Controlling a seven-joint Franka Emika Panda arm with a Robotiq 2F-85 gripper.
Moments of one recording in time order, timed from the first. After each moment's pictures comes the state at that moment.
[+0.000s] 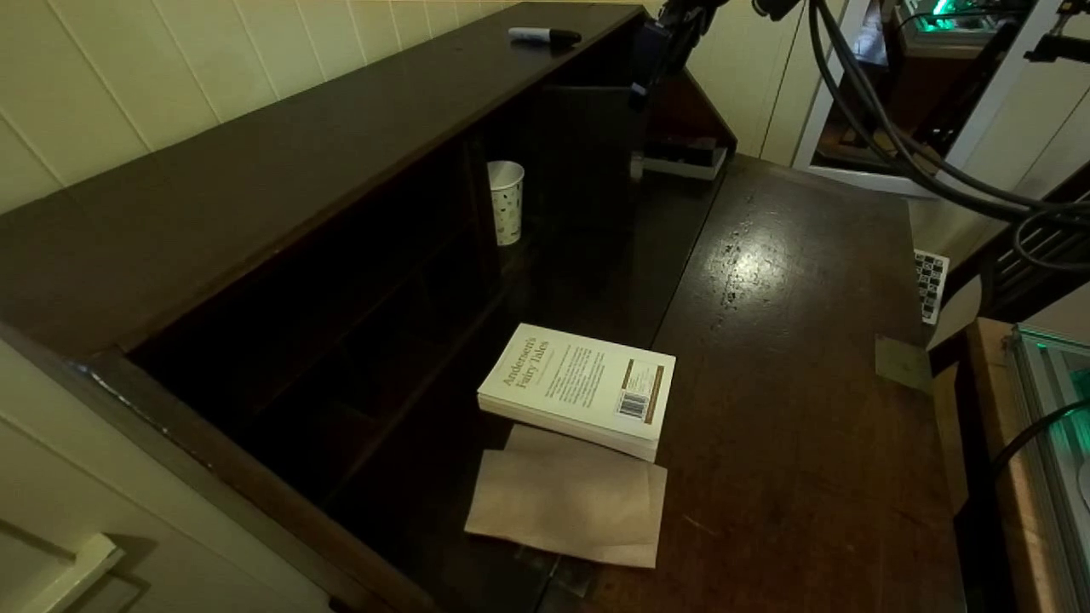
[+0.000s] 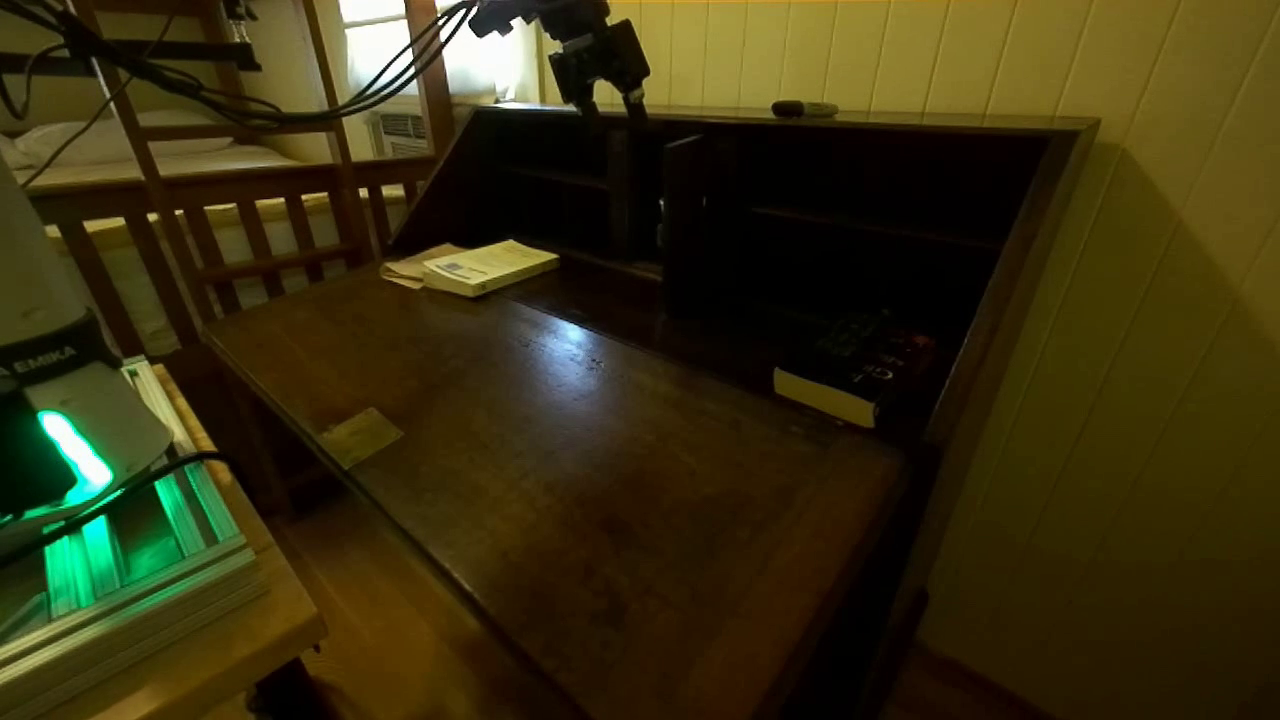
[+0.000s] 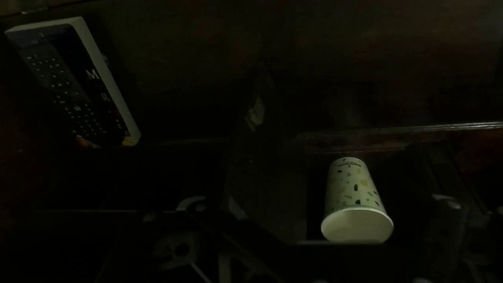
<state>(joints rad) -0.04 -0.06 -0.20 -2.25 -0.26 2.56 0.08</state>
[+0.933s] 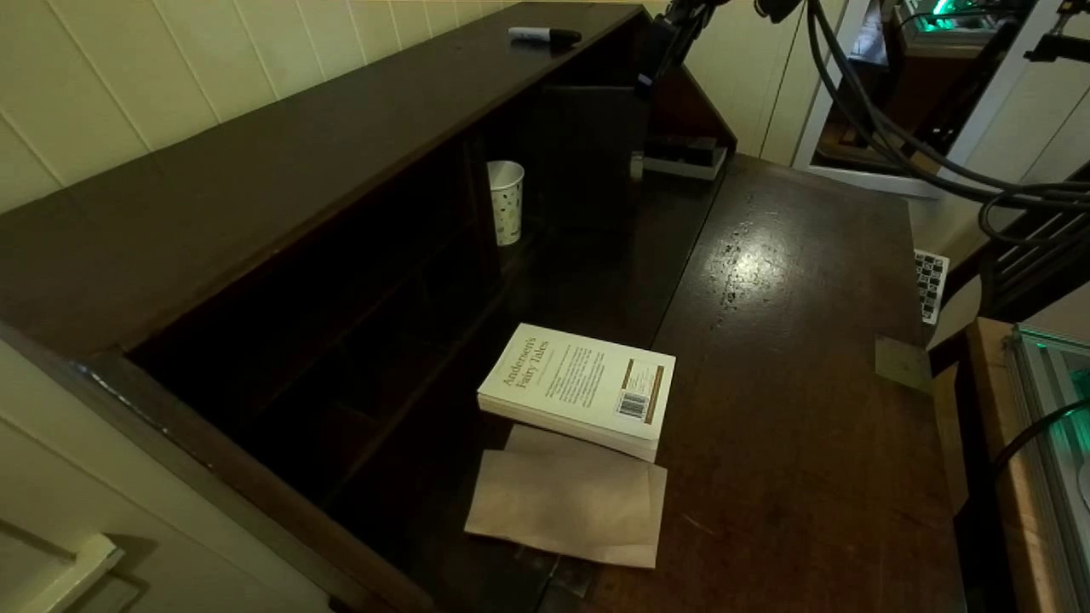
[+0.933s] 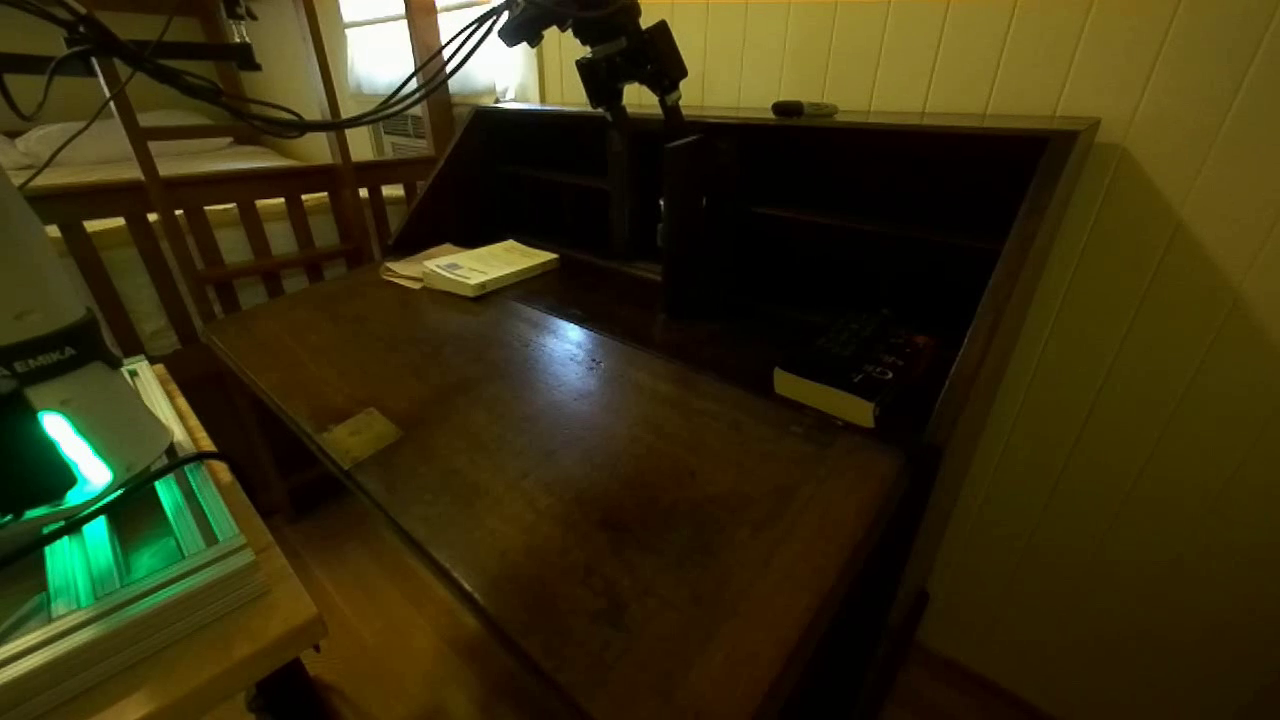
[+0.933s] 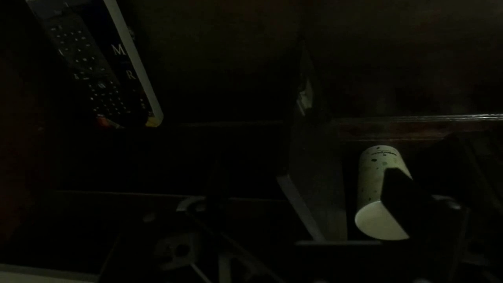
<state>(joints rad) -0.12 -0.01 -0.20 -2.23 -0.22 2.66 -0.04</state>
